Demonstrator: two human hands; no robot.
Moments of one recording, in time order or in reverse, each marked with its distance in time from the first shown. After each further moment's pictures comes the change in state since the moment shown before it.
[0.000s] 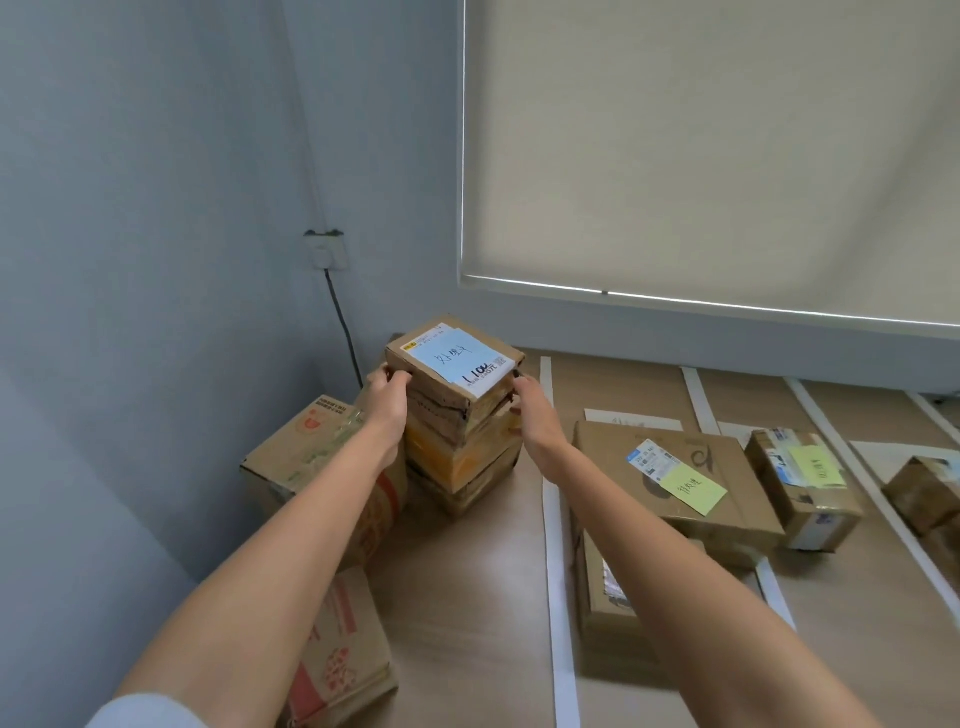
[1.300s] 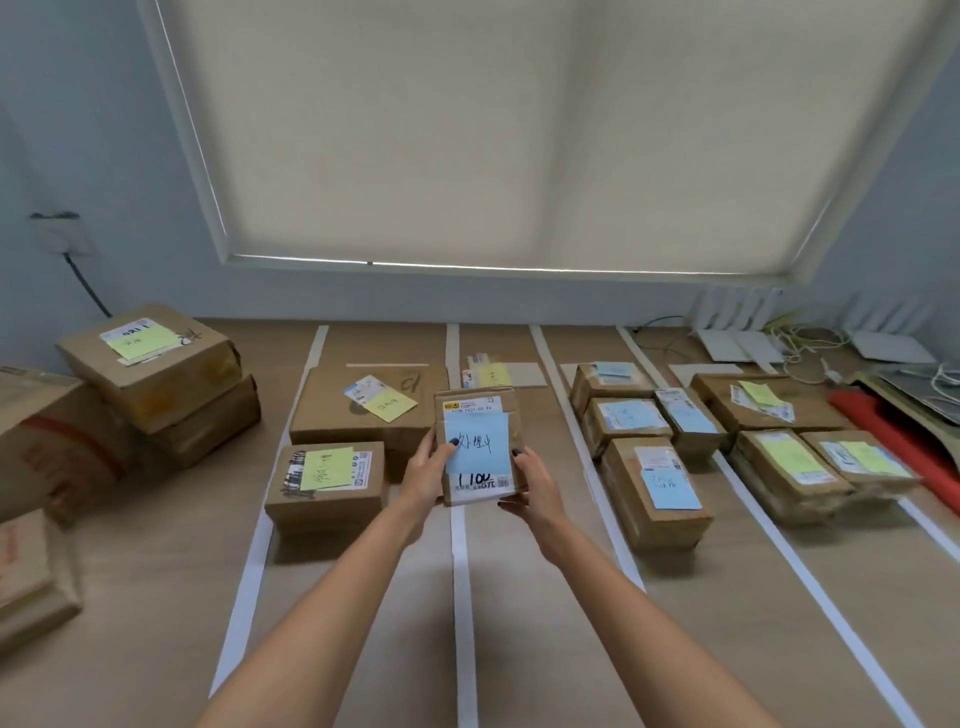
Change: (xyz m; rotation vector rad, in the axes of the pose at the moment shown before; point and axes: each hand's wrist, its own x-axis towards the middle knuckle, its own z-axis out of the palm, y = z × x) left_hand -0.353 -0.118 0.368 -0.003 -0.502 -0.091; right_hand -0.259 0.141 -0.427 0.234 0.224 0.142
